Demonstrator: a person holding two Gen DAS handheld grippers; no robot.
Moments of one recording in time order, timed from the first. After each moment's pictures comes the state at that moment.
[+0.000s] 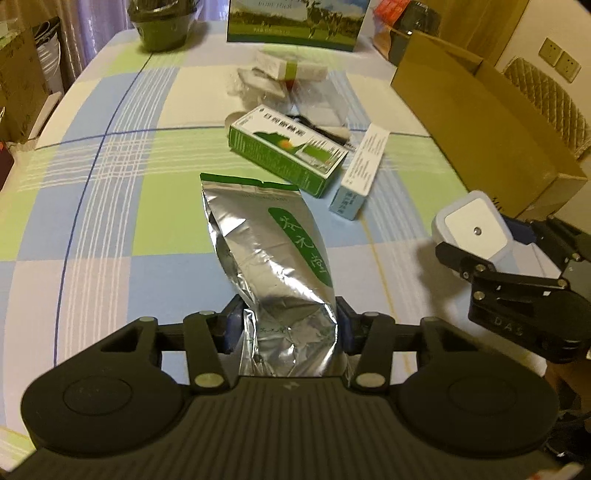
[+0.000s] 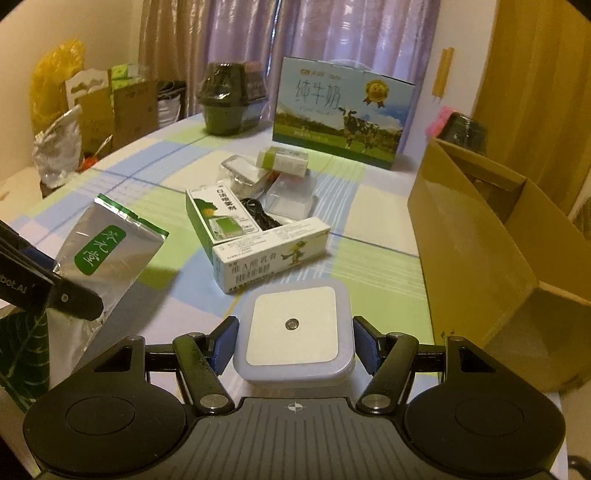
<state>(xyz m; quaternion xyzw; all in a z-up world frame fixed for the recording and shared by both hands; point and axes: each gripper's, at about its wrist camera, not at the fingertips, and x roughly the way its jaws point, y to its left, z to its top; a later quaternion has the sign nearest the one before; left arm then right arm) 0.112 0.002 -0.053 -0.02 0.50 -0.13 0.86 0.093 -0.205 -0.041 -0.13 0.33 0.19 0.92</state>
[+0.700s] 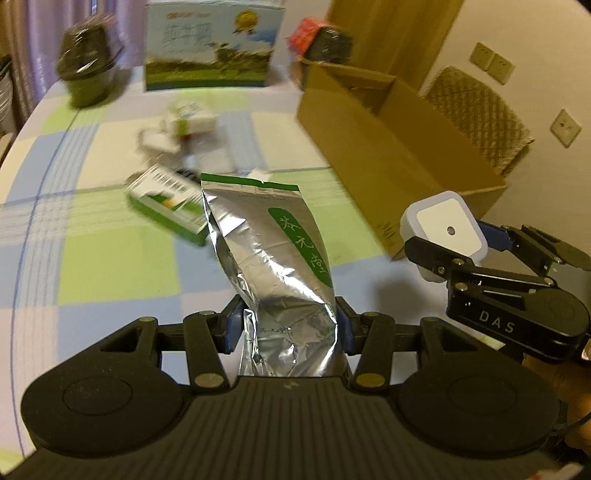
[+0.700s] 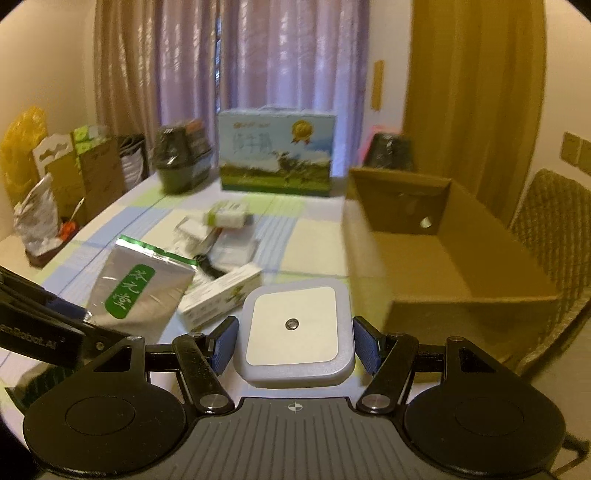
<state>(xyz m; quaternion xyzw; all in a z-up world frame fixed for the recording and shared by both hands) 0.100 -0.080 0.005 -0.02 0.46 -0.21 0.86 0.070 -0.285 0.041 -0.05 0.29 0.14 0.95</state>
